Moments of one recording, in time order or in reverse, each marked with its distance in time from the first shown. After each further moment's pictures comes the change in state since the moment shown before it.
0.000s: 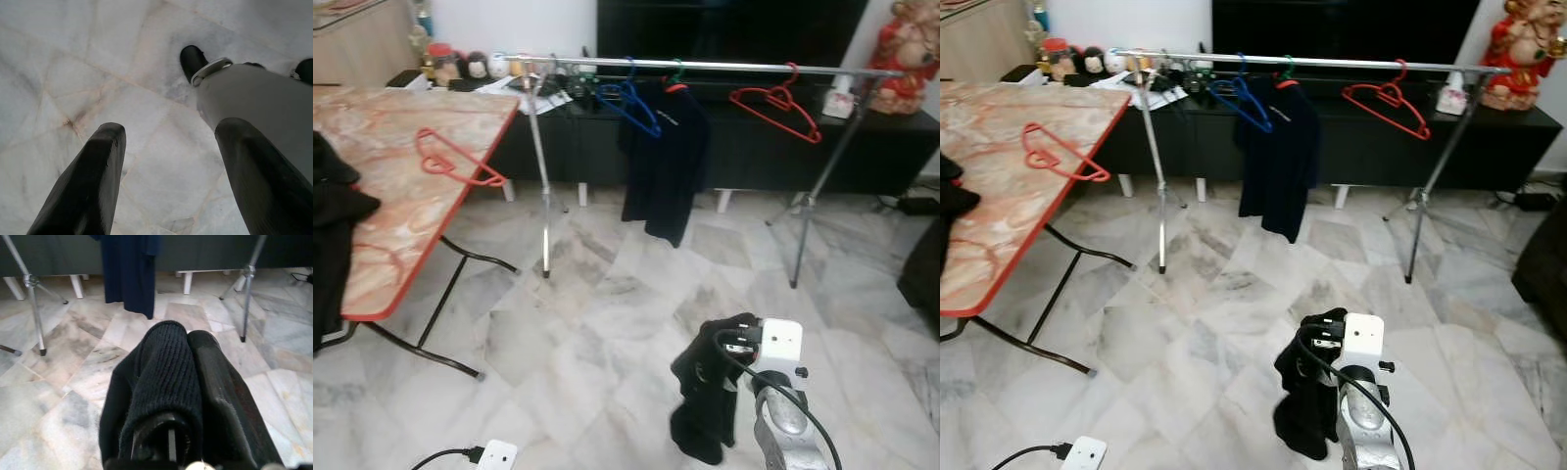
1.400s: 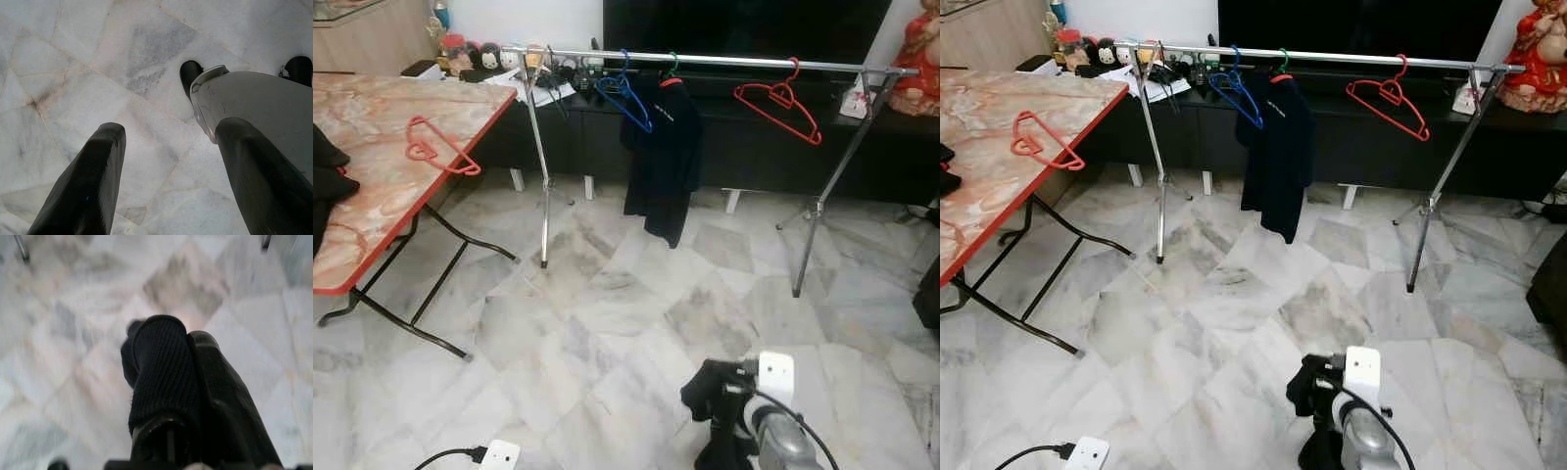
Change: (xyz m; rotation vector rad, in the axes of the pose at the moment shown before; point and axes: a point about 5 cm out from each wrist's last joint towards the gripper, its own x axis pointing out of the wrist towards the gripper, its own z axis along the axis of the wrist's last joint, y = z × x) left arm 0.000 -0.003 0.000 -0.009 0.006 -0.007; right arm -0.017 -0.011 -0.066 0.047 0.417 0.012
